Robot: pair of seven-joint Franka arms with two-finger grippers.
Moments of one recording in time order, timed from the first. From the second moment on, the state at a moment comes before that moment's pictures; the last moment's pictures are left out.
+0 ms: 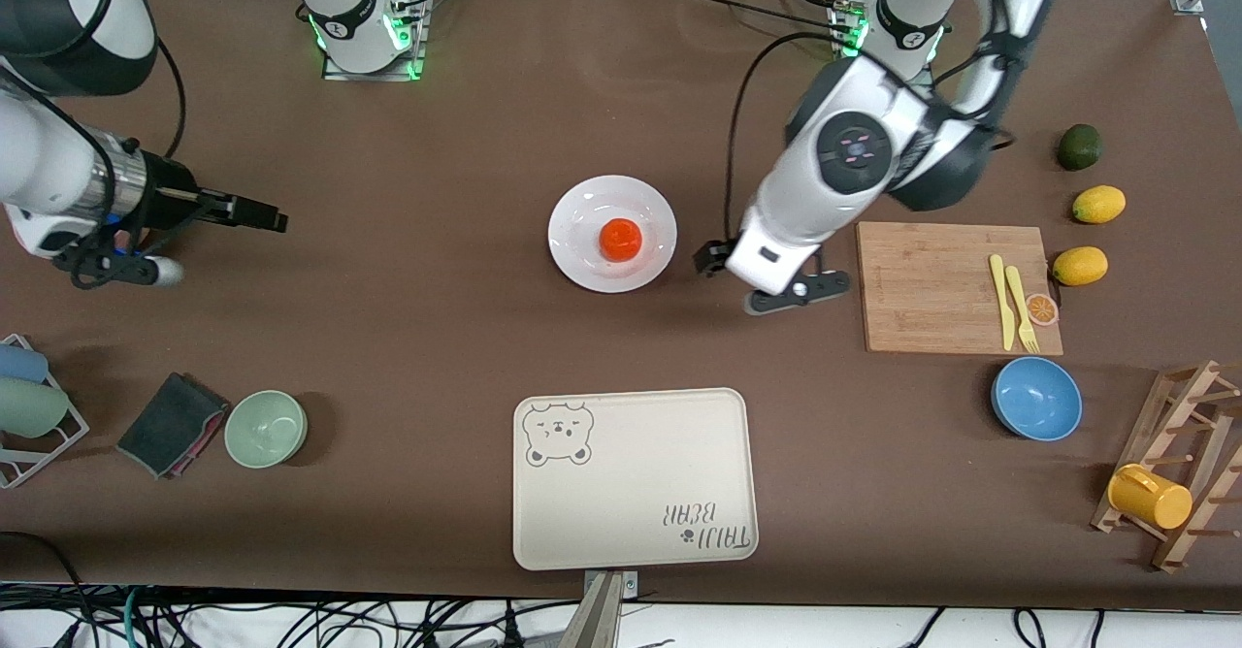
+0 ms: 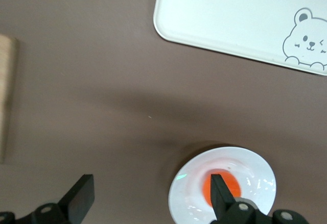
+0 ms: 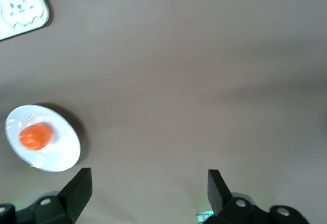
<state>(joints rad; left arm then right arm) -0.27 0.36 -0.23 -1.62 -0.08 1.94 -0.70 0.14 0.18 -0.09 -1.64 0.24 1.57 0.21</state>
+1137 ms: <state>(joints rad) 0.01 -0.01 -0.06 -1.71 -0.03 1.71 -0.11 0.15 0.23 0.21 -2.19 0.66 2.25 0.02</state>
